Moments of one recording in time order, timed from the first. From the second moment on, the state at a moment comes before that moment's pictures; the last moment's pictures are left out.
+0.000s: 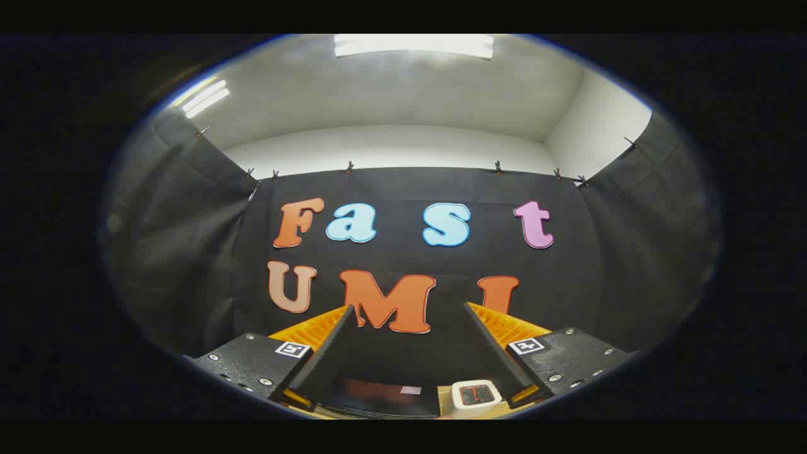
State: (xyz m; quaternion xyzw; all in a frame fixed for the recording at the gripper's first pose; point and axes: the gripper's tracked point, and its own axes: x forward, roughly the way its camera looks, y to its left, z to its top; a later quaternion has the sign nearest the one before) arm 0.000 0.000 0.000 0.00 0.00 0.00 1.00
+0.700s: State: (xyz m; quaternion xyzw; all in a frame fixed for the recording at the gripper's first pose) arm 0.000 -0.005 -0.060 0.03 0.06 -0.01 1.00
